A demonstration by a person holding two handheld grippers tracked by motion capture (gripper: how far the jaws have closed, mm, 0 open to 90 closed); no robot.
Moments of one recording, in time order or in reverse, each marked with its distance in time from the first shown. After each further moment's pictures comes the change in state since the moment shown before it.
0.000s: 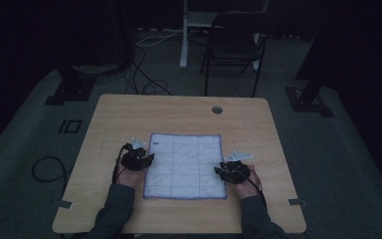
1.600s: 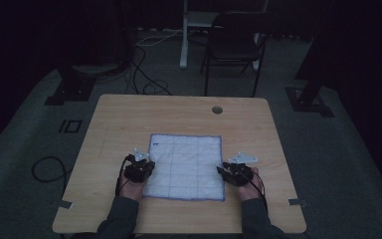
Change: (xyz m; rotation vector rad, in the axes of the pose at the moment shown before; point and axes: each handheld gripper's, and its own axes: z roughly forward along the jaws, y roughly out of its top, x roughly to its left) left arm -0.025 -0.024 -0.010 0.006 -0.013 -0.012; right arm 0.003 -0.006 -0.014 -0.056 -0.041 0.044
